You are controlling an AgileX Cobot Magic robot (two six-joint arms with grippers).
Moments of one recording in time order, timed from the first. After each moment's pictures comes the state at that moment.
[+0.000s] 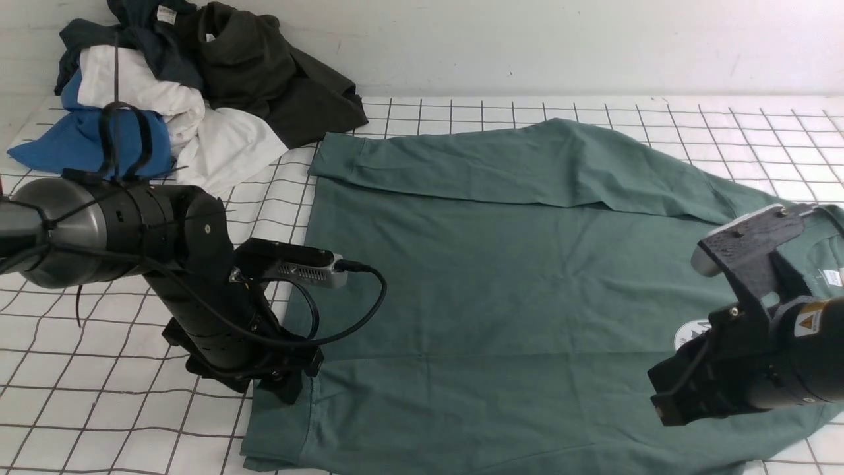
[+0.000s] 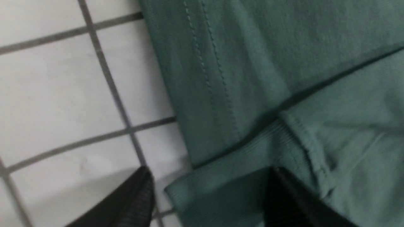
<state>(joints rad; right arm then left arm) 0.34 1.27 -0.71 0.33 0.65 -0.40 -0.28 1.82 -1.04 -0.22 0.74 0.12</state>
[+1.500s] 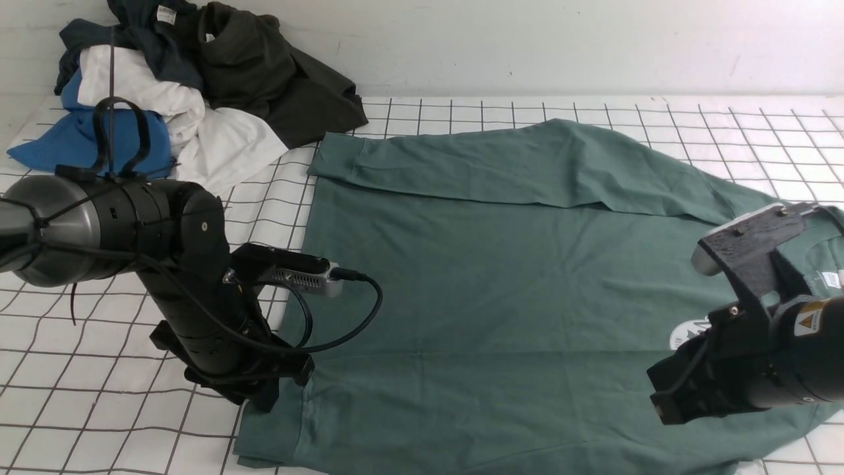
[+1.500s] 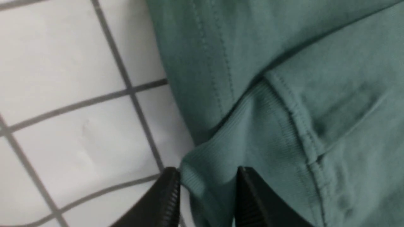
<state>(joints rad) 0.34 1.27 -0.71 0.33 0.64 -0.40 -0.28 1.80 -1.04 -0.17 0.82 0.09</state>
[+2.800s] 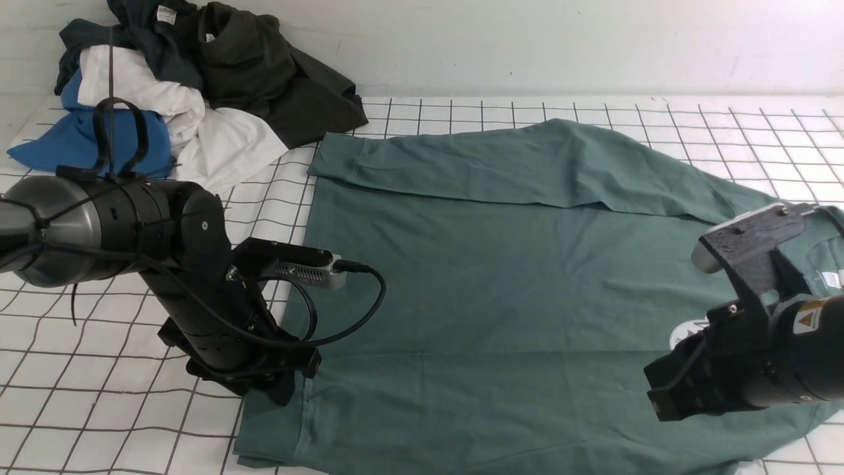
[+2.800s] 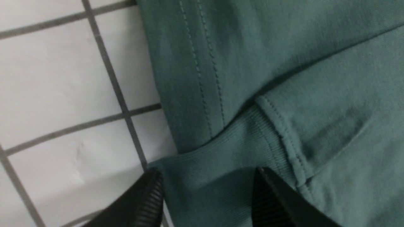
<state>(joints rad) 0.34 1.27 -0.71 0.36 0.64 -0.40 -0.28 1.80 -1.04 -0.21 0.77 0.12</state>
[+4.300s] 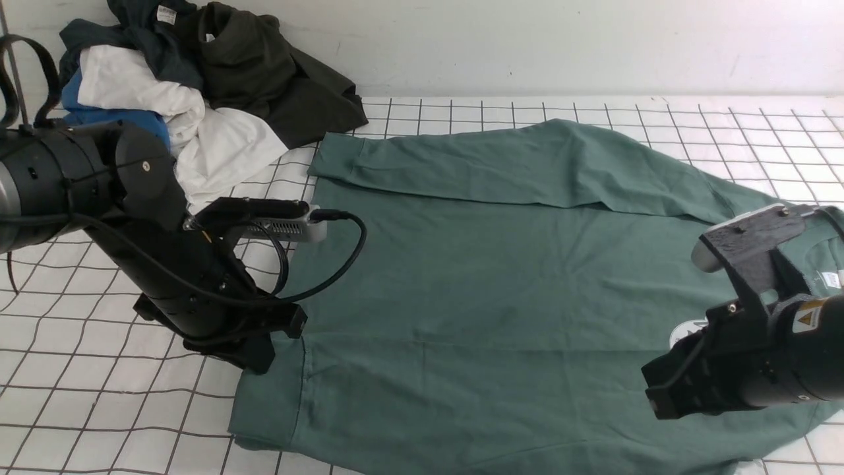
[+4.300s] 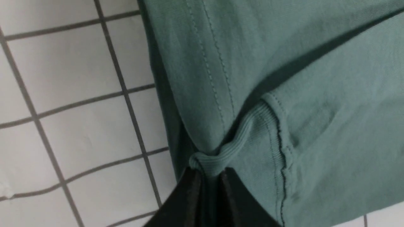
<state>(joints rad) 0.34 1.27 -0.71 0.38 0.64 -0.40 -0.22 1.69 -1.08 -0.31 0.91 0.17</state>
